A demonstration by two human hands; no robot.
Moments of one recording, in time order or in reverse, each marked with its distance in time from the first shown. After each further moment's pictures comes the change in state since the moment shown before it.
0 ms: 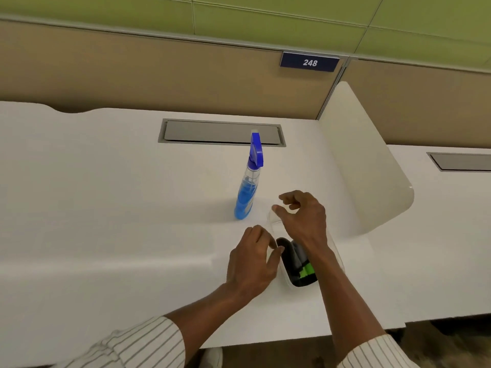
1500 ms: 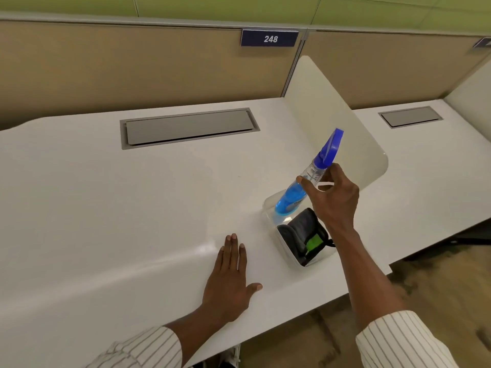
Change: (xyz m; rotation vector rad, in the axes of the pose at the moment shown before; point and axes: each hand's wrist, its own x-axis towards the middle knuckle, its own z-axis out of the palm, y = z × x) left_hand -0.030 -0.127 0.008 0.438 -0.514 0.233; right_hand 0.004 0.005 -0.036 -0.025 0.438 0.010
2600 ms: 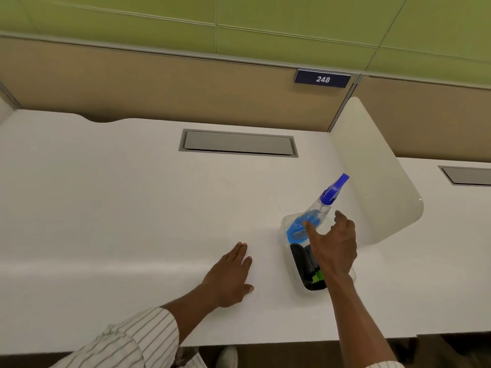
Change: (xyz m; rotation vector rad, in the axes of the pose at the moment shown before) left_hand -0.010 0.007 -0.048 -0.037 -0.111 -0.070; right_hand -0.042 0.027 0.015 -0.120 -0.199 0.178
